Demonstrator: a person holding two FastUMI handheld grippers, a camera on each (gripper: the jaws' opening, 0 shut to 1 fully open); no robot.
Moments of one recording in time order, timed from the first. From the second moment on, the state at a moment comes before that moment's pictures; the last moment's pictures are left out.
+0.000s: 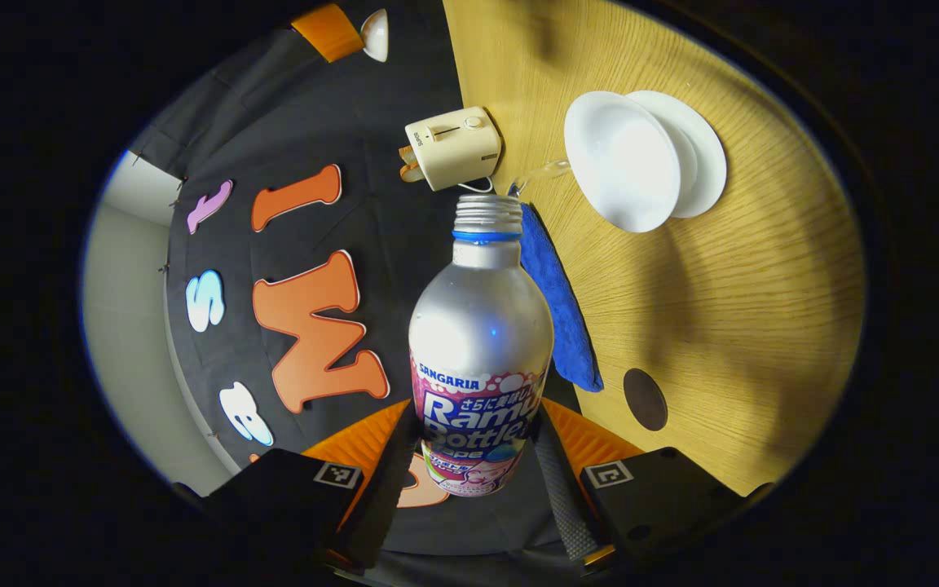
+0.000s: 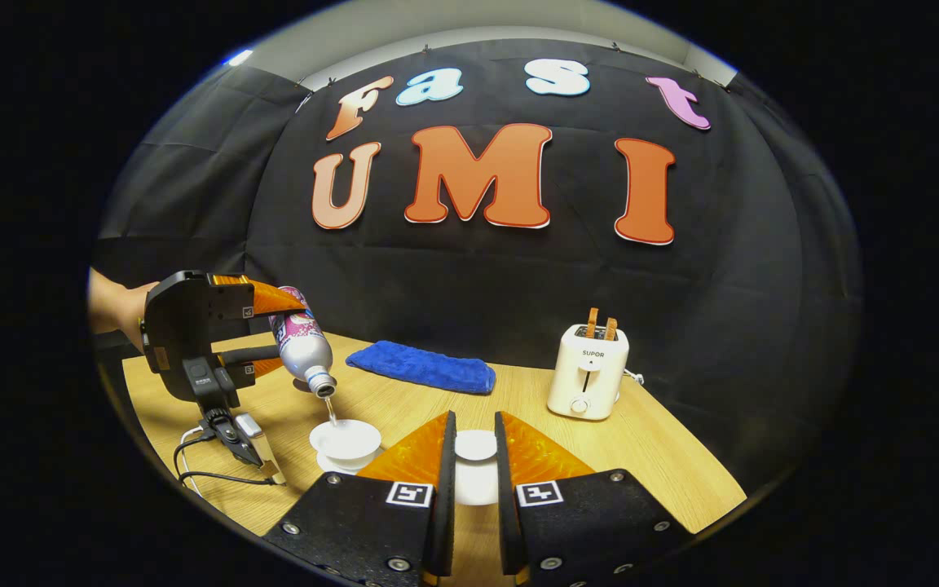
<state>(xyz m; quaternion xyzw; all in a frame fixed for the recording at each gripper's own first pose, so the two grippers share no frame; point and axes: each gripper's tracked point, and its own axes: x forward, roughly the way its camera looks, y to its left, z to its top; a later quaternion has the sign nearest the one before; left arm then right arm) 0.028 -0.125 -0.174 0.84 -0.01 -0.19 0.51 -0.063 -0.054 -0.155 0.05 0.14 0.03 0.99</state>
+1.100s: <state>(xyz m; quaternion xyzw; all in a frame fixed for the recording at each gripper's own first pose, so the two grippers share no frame) 0.043 -0.132 -0.145 0.88 -0.06 -0.17 0.44 -0.067 -0.061 -0.155 0.04 0.14 0.02 0.99</state>
